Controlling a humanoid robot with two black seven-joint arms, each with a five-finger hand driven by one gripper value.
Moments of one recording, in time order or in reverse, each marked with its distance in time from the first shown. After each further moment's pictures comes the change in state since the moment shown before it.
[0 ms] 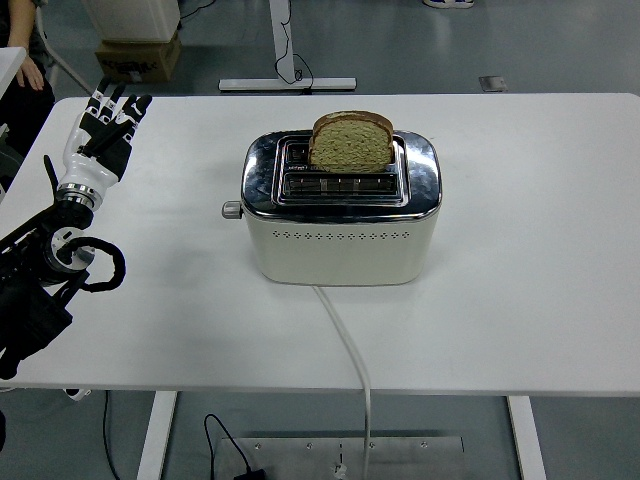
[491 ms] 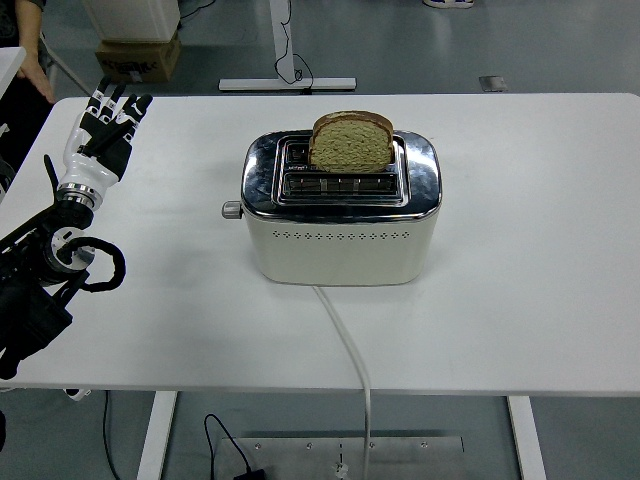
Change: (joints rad) left arm 0.000 0.000 0.000 -0.001 0.008 -0.001 -0.001; right arm 0.000 0.000 0.000 0.000 0.000 0.000 0.000
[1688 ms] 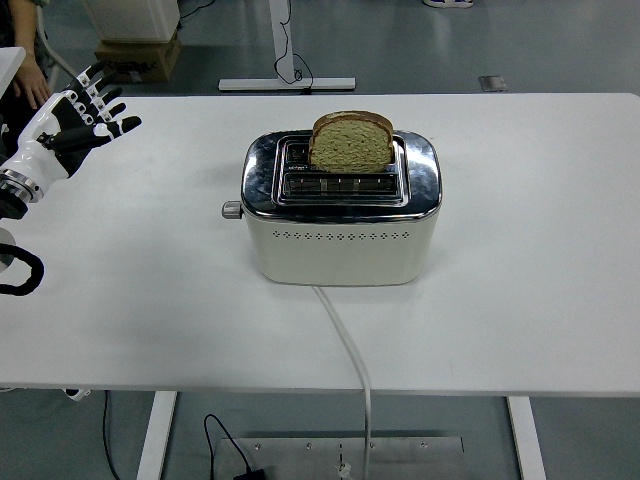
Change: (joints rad) left arm 0.038 0.268 0.025 -0.188 0.402 -0.100 0.050; right arm 0.000 0.000 0.000 0.000 0.000 0.000 0.000
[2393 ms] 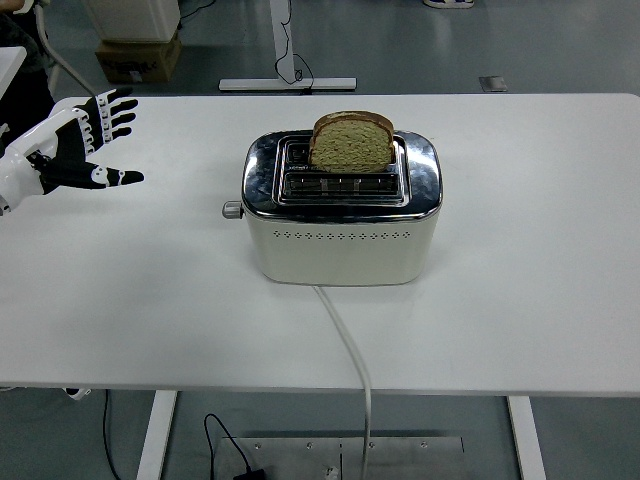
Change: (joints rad) left arm 0.068 0.235 0.039 -0.307 0.352 0.001 0.000; right arm 0.000 0.000 0.000 0.000 0.000 0.000 0.000
